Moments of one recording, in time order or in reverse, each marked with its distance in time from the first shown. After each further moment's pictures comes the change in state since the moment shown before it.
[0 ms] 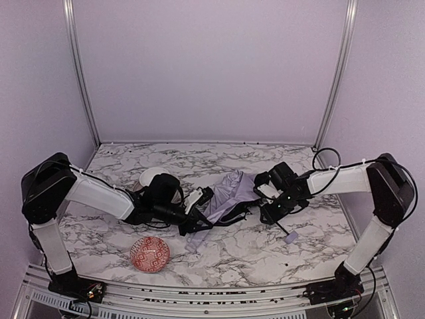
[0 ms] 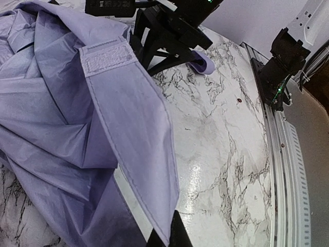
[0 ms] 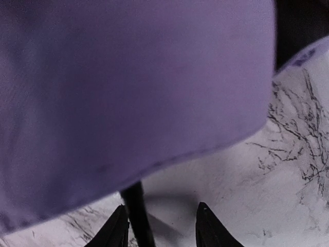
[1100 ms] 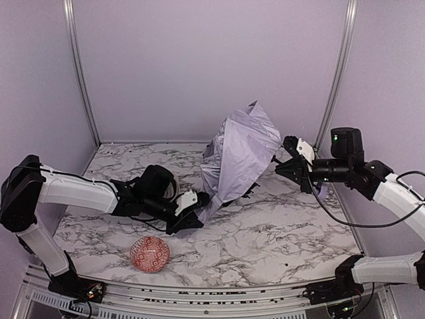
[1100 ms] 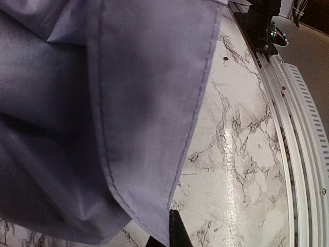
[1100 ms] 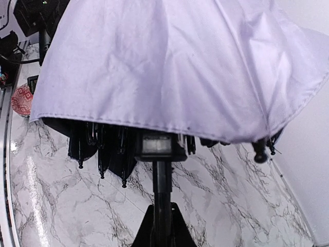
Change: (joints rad) left arm 0.001 -0.206 0.015 -0.356 -0.053 0.436; right arm -0.133 -0.639 0.022 0.043 -0.449 -0.537
